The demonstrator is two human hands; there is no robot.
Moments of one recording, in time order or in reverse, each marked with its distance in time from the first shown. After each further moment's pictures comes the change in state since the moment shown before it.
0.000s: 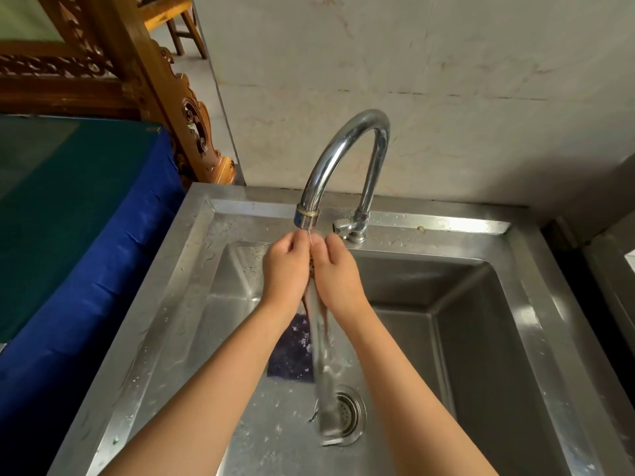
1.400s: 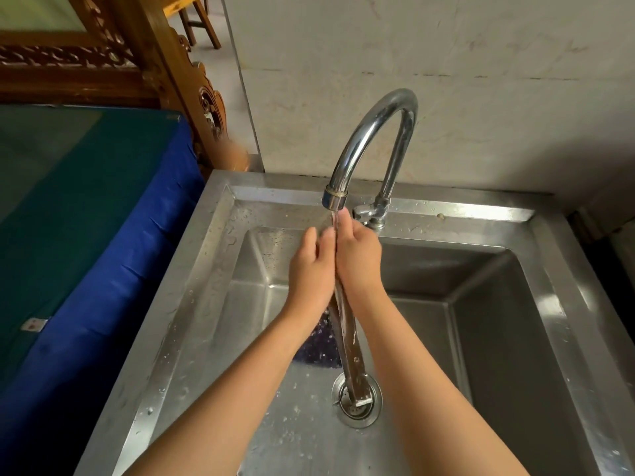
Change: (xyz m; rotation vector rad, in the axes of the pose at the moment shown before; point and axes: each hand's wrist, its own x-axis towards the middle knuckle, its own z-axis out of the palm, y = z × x) left_hand -0.030 -0.003 -0.010 0.059 -0.078 0.007; right_hand -0.001 -0.005 0.014 0.081 0.177 0.048
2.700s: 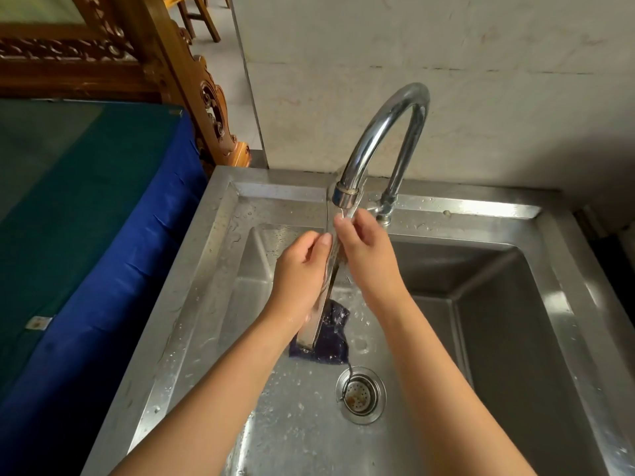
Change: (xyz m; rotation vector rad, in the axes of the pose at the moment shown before) left_hand -0.003 0.000 -0.031 0.077 -0.093 0.086; right_hand -0.009 -0.011 -0.014 0.022 -0.200 -0.095
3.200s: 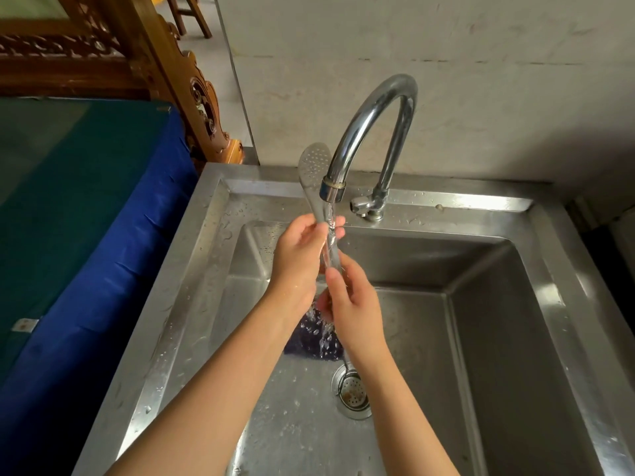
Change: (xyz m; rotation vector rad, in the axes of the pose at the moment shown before) left_hand 0.017 -0.001 0.018 -0.437 -0.024 -0.145; right_hand -0.056 0.045 0.007 0.137 0.031 0.063
